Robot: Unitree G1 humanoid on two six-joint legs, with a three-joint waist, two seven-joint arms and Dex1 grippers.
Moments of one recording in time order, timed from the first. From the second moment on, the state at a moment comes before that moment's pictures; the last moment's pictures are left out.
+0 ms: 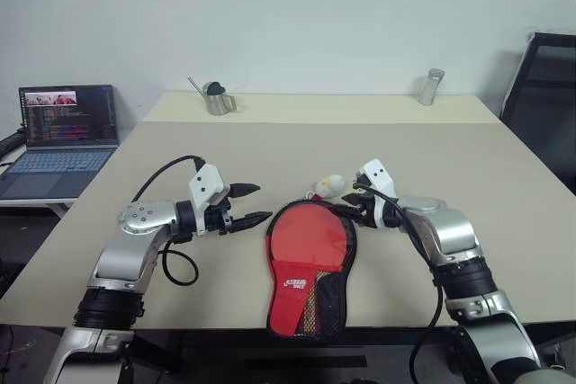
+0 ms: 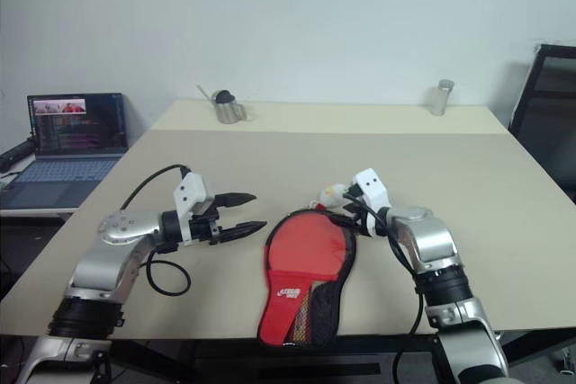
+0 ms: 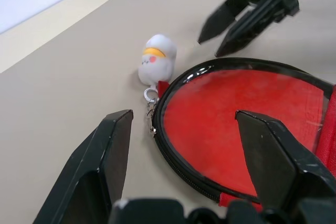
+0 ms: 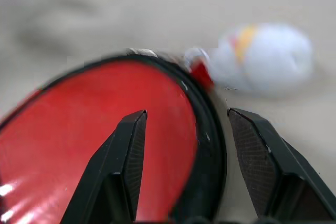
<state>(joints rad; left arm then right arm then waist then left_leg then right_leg) -0.51 0.66 0.02 0.13 -0.29 0.18 -1.08 -0.71 -0.26 0.04 0.12 0.11 0.89 0.69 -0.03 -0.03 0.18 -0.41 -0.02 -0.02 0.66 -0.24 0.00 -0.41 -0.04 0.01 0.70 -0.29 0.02</state>
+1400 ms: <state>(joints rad) -0.51 0.67 0.01 0.13 -0.27 0.17 -1.08 -0.68 -0.22 -0.04 0.21 0.27 0.97 0.49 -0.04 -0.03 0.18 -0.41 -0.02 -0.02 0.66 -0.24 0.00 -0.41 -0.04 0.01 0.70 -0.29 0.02</state>
